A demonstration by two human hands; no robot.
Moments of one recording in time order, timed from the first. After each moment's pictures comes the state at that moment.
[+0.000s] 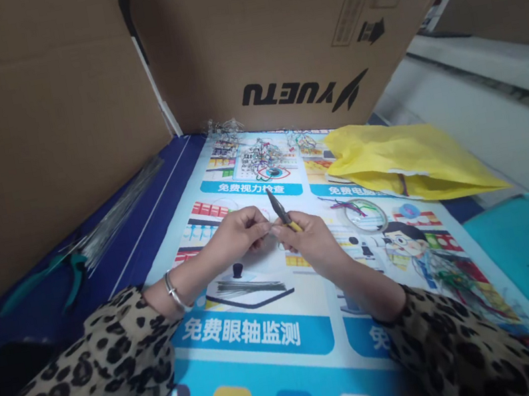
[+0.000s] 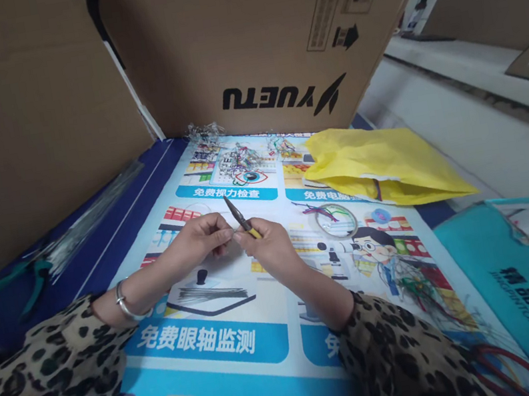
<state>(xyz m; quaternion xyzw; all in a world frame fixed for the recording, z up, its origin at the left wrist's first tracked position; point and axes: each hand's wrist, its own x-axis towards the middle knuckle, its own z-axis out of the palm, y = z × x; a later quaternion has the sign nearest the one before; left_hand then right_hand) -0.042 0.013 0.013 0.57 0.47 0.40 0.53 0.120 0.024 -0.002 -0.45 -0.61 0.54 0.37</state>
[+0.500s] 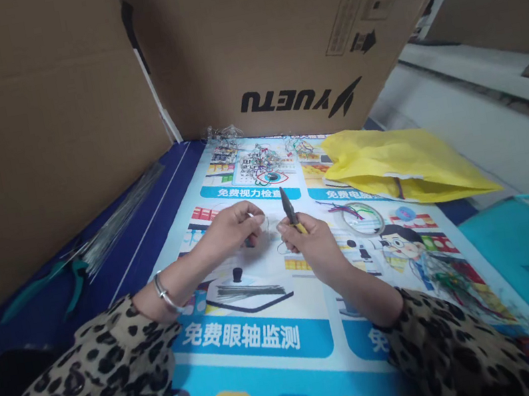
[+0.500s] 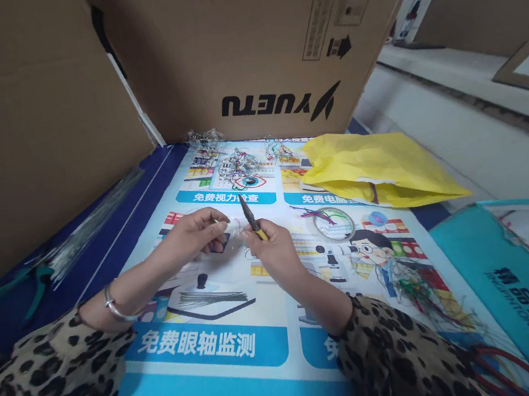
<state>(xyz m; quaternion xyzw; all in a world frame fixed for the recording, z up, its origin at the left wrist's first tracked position) -0.052 0.019 0.023 0.61 0.52 0.36 0.48 0.122 0.022 -0.004 -0.46 -0.56 0.53 0.44</state>
